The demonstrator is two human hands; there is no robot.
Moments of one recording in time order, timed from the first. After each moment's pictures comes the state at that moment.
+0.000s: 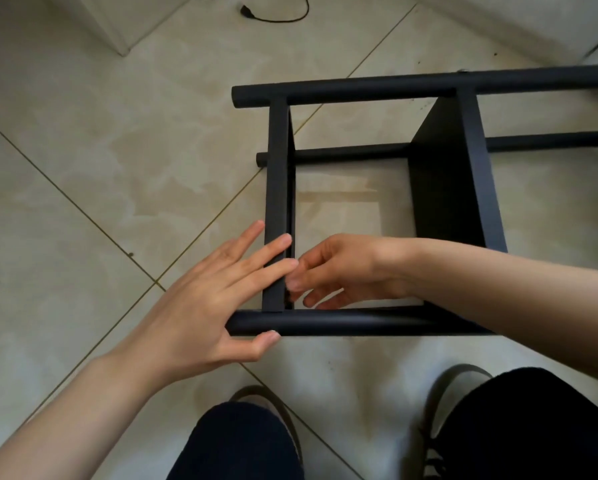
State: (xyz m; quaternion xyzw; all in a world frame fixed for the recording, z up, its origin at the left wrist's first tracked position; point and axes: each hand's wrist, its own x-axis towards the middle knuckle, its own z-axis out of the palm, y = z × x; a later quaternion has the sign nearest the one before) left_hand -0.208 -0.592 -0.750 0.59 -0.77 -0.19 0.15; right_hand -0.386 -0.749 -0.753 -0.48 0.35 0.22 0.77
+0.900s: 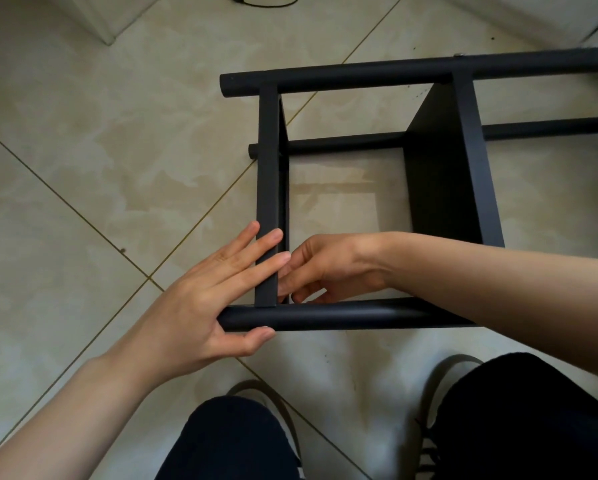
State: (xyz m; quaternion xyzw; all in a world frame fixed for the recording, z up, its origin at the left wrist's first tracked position) left_hand -0.211 -0.589 -0.757 0.59 -0.74 -0.25 0.20; right_hand -0.376 -0.747 -0.776 -0.47 0.28 0.26 0.79
